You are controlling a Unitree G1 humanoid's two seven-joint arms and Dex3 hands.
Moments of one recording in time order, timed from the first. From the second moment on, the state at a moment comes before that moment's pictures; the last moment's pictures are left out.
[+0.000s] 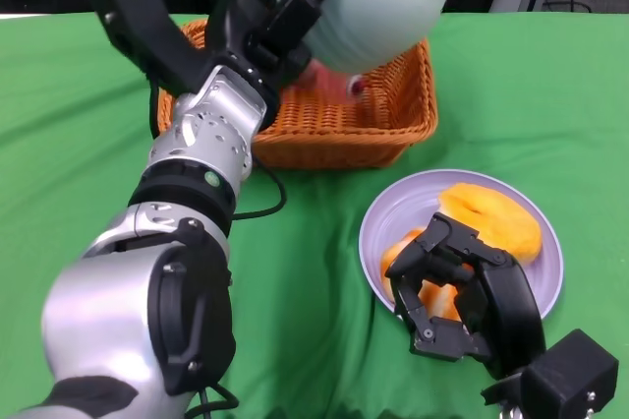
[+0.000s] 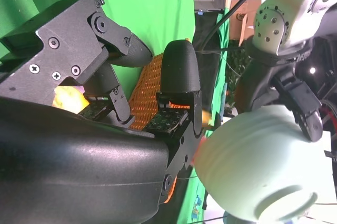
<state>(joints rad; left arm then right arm) -1.18 -0.14 0.52 1.24 -0.50 0.02 -0.27 -0.15 0.13 0.09 0.62 0.01 -0.81 0.14</state>
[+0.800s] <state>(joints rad) -1.20 -0.14 0.74 1.28 -0.70 0.18 -0.02 -0.15 0.13 0.09 0.62 0.00 -0.81 0.14</state>
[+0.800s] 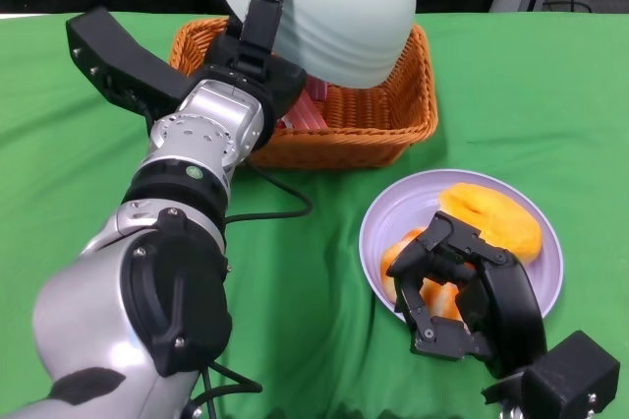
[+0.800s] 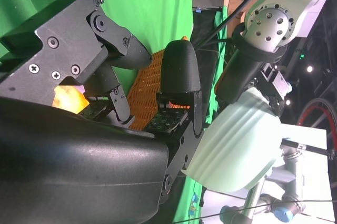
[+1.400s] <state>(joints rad) -1.20 -0.13 0.66 1.26 -0.66 0.19 -0.09 -0.15 0.13 0.09 0.62 -0.02 -0.81 0.12</state>
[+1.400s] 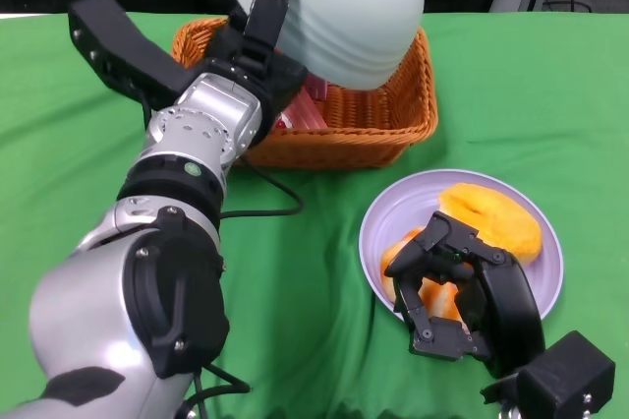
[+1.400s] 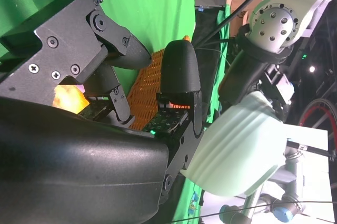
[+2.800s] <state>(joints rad) -0.87 0.28 0.00 1.05 0.33 -1.15 -0.15 -0.16 0.12 0.07 0.62 0.00 -0.81 0.14</state>
